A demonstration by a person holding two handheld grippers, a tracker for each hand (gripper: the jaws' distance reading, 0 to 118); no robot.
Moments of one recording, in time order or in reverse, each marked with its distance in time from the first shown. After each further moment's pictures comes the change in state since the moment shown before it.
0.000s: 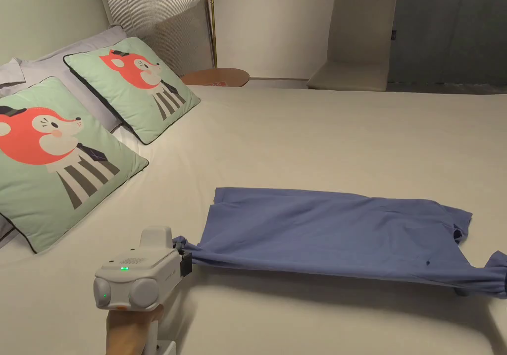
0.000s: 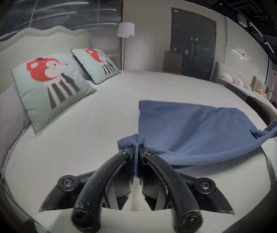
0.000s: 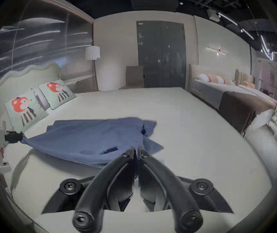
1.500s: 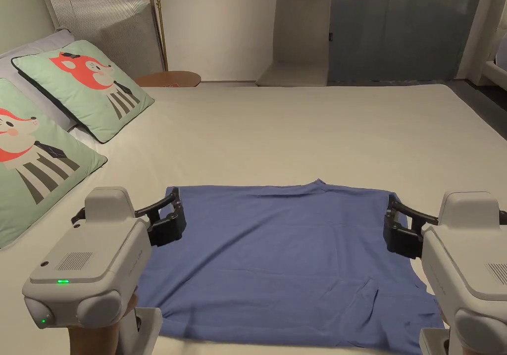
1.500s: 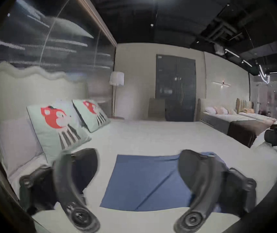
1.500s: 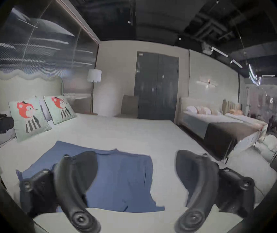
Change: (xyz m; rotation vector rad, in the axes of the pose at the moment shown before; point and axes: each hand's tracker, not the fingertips) left arm 0.066 0.014 0.190 0.482 -0.092 -0.028; right arm -0.105 0.025 0.129 0.319 -0.114 0.142
